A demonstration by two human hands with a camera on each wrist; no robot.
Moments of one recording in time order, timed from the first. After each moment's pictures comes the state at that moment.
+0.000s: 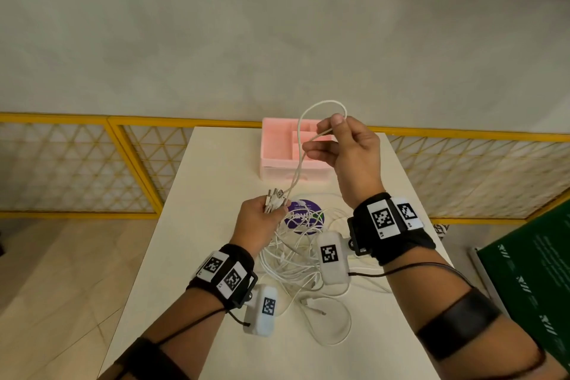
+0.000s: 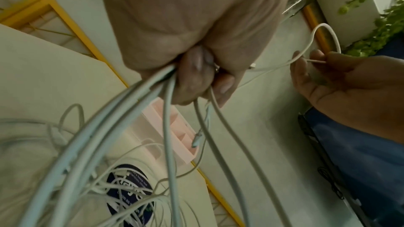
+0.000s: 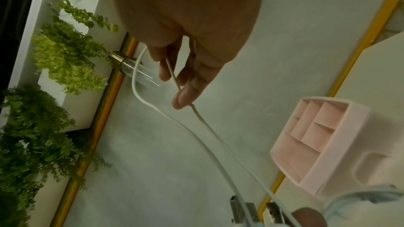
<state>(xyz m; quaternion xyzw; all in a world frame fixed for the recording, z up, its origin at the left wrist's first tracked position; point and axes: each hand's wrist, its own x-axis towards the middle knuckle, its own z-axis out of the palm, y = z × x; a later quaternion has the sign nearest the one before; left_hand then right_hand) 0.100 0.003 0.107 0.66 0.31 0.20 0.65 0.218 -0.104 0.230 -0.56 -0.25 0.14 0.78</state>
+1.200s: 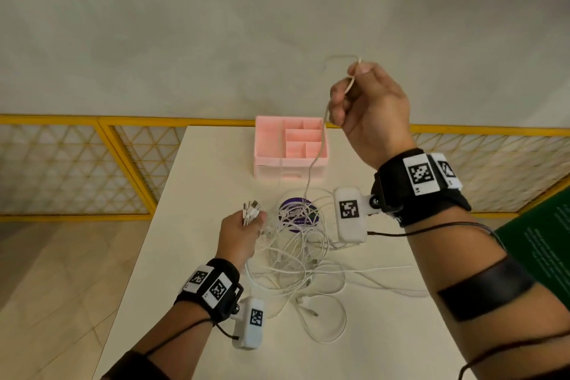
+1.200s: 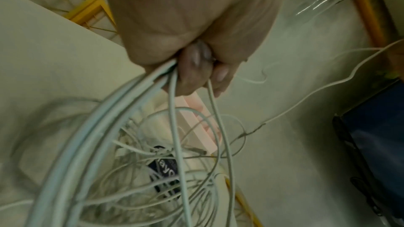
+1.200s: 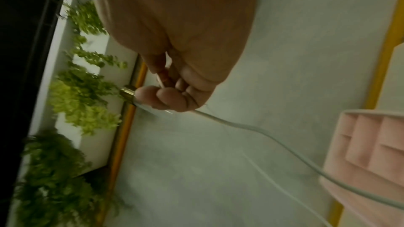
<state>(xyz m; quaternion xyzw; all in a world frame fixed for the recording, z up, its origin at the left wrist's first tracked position) 0.086 0.009 0.072 0.61 0.39 0.20 0.65 0.244 -0.114 0.293 -0.47 -0.23 0.19 0.83</state>
